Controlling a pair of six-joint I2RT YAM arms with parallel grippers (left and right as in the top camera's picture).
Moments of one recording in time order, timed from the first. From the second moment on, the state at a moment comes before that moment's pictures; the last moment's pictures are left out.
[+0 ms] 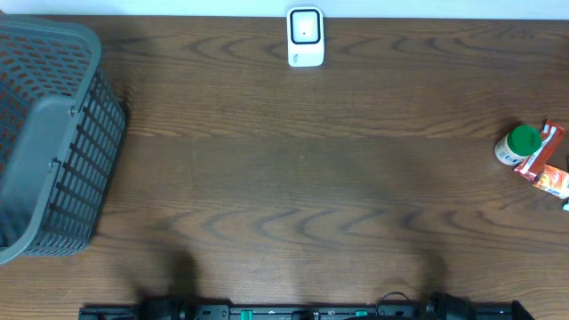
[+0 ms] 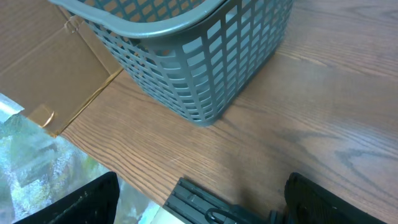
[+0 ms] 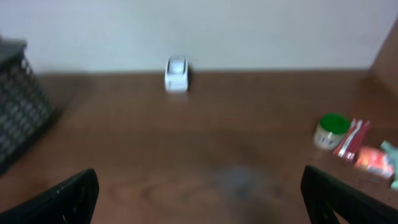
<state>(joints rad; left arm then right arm) 0.05 0.14 1.26 -1.70 -0.48 -0.10 -0.32 0.43 1.74 -1.67 -0.43 -0.04</state>
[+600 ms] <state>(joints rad) 0.04 0.14 1.26 -1.70 -0.48 -0.10 -0.28 0.44 1.62 -1.68 -0.33 -0.06</state>
